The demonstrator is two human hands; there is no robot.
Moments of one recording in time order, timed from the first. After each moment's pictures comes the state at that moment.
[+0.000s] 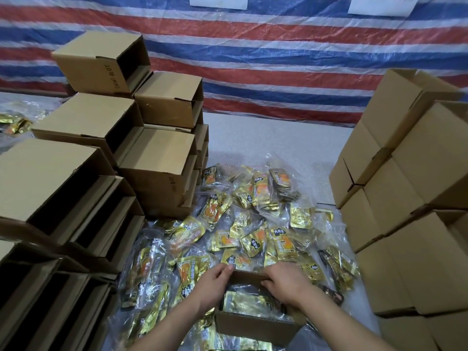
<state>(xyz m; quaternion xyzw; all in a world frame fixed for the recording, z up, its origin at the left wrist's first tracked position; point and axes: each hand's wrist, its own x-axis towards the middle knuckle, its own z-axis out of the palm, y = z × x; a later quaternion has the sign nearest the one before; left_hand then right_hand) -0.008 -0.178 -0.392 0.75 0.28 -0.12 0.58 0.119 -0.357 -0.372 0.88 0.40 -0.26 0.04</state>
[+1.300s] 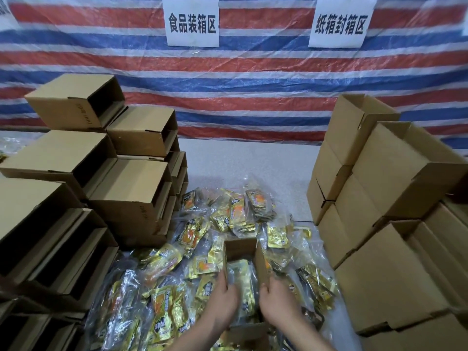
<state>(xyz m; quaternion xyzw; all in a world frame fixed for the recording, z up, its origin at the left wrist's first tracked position) 0.042 -0.262 -0.328 0.74 0.31 -0.11 0.59 0.107 -0.388 -0.331 0.93 0.06 -0.25 -0.27</state>
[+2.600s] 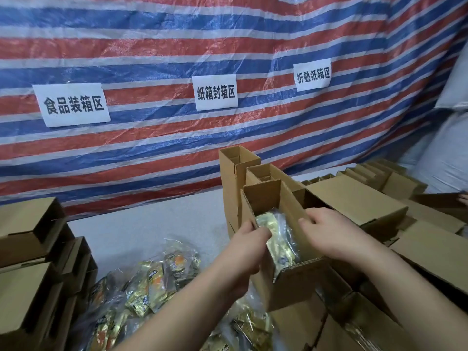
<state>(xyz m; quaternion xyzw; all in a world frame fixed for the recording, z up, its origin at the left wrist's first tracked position) 0.175 -0.428 -0.088 0.72 0.06 -0.15 0.68 0.201 -0.604 -0.065 0.97 0.01 0.01 -0.23</state>
